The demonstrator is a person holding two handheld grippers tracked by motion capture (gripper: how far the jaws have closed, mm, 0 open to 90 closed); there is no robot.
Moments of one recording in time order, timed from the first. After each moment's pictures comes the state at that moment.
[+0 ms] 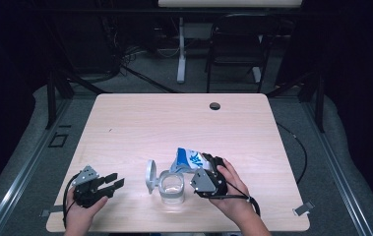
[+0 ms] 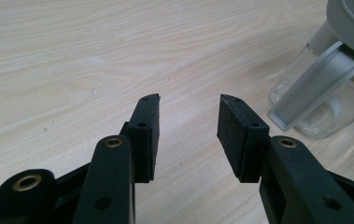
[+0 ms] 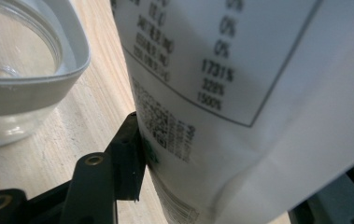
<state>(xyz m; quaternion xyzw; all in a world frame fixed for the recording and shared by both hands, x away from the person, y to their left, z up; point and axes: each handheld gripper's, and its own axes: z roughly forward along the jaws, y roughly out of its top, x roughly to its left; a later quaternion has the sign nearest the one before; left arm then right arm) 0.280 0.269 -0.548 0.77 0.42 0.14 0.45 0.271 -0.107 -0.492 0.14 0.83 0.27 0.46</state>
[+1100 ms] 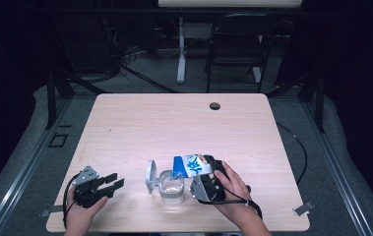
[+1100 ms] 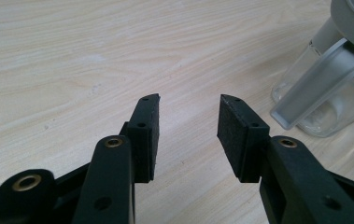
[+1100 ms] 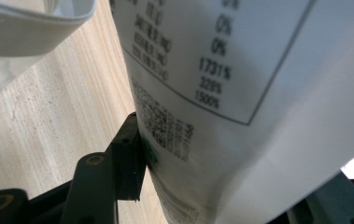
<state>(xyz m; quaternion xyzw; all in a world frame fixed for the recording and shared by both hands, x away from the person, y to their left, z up) 0.280 0.269 -0.549 0.78 0.43 0.14 0.44 0.266 -0.105 -0.506 0.08 0.83 0.20 0.52</state>
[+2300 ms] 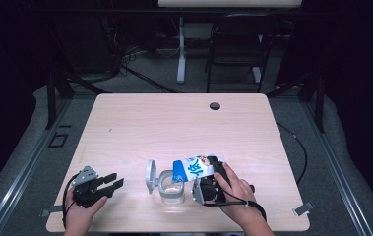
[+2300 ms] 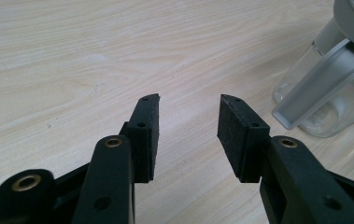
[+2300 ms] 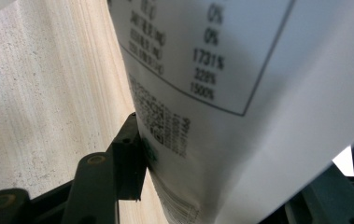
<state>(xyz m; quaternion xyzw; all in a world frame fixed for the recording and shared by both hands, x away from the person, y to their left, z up) 0.280 0.270 -0.549 0.77 0.43 0.14 0.45 0.267 -0.108 -0.517 0.04 0.83 0.12 0.54</state>
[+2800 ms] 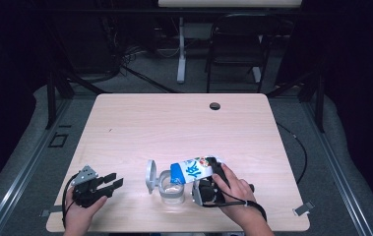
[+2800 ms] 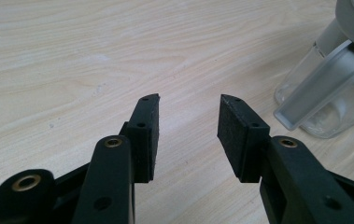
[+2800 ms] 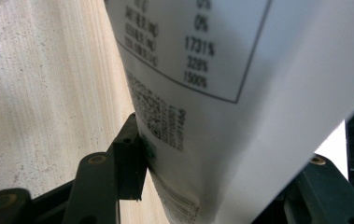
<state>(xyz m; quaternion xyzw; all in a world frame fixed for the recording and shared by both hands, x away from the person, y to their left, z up) 0.281 0.271 -0.549 0.77 0.43 0.14 0.45 0.267 -0.106 -0.520 0.02 0.83 0.10 0.54</state>
